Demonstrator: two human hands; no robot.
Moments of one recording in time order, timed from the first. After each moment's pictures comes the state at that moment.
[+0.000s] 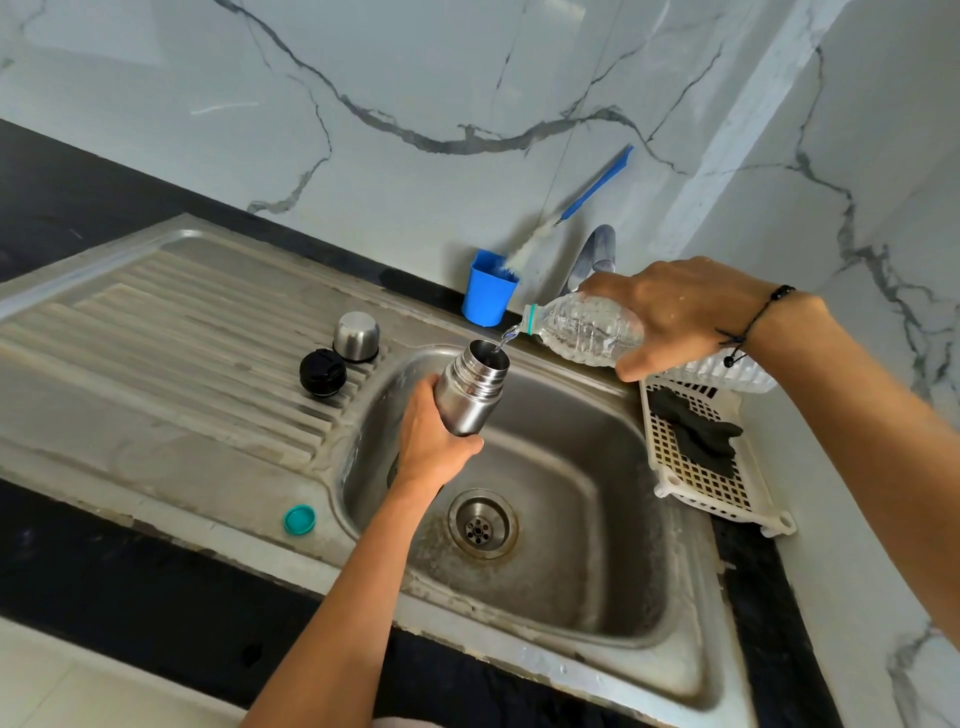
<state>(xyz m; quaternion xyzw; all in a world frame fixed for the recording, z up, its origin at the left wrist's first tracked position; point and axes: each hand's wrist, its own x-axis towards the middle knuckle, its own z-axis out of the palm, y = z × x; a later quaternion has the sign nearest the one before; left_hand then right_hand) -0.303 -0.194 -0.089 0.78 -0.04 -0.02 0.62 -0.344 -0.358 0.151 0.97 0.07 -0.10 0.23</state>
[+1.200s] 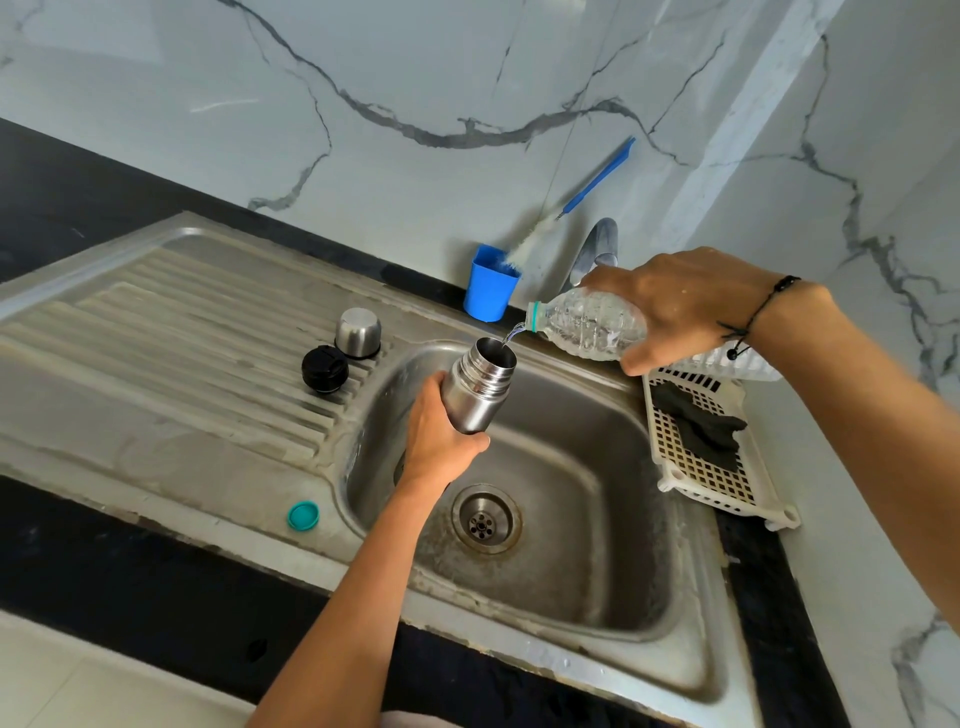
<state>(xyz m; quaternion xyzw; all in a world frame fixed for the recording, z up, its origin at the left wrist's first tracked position) -0.306 -0.196 -0.089 0.78 -0.05 -0.02 0.63 -0.347 -0.352 0.154 0.96 0.06 -0.11 0.24</state>
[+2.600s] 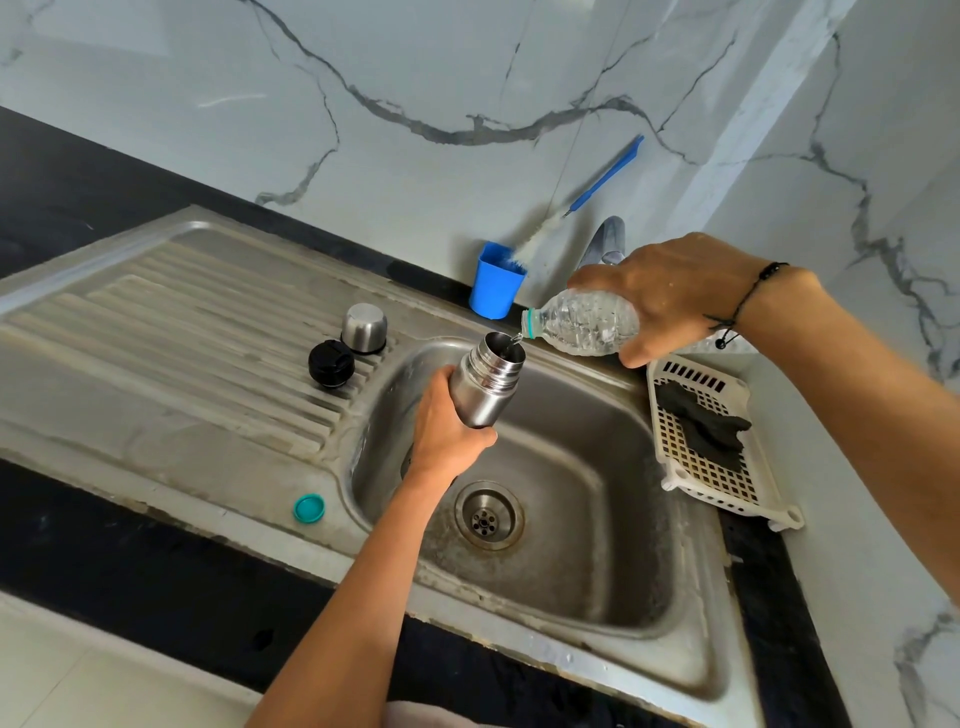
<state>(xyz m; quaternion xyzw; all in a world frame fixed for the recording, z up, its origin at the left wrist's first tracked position) -0.309 -0.196 -0.081 0.77 -0.06 -0.03 0.63 -0.332 -0.349 0.151 0.94 0.10 -0.10 0.30</state>
